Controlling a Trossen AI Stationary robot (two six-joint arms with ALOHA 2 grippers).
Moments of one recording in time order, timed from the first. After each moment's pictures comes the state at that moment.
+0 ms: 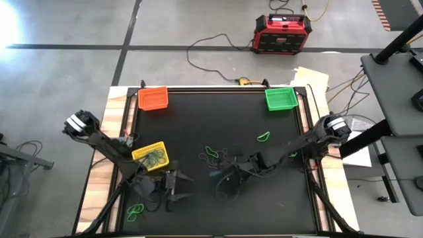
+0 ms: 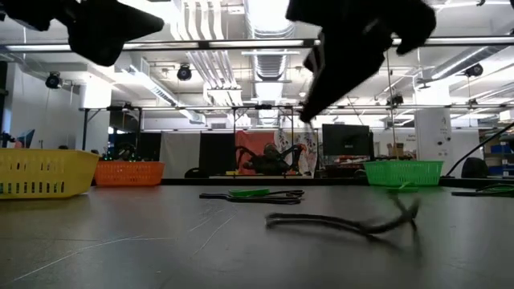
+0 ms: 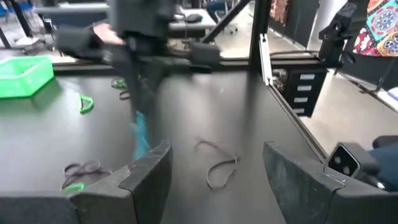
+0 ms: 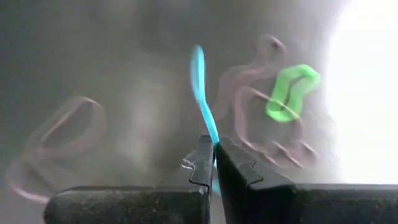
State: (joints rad) left arm -0.74 1.46 0.55 0.65 -0.67 -0.21; right arm 0.34 1.75 1.21 -0.47 0.27 0.18
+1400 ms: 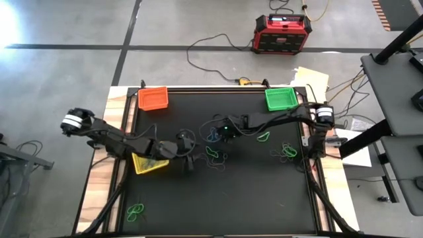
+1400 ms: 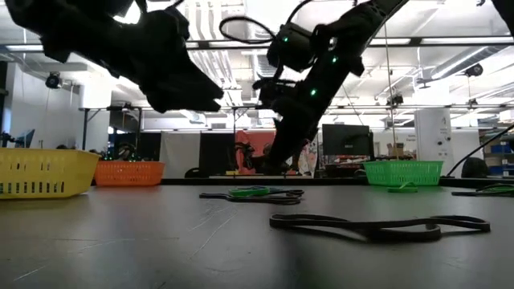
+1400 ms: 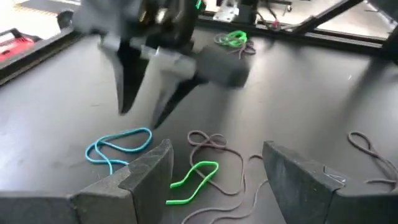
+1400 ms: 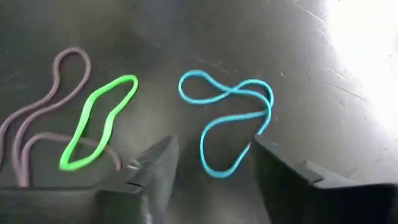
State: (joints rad) left arm -0.22 1.40 0.55 0.41 -0.40 -0.28; right arm -0.15 1.85 1.16 -0.26 0.04 0.03
